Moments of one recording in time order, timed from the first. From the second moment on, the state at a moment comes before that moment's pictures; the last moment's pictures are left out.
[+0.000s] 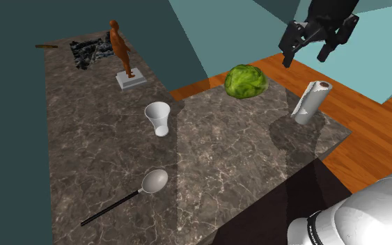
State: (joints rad) arm 0.02 -0.77 -0.05 -2.40 -0.10 1.69 0.16
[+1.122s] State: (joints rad) arm 0.14 -0.35 -0.01 -2.39 0.09 2.09 0.17
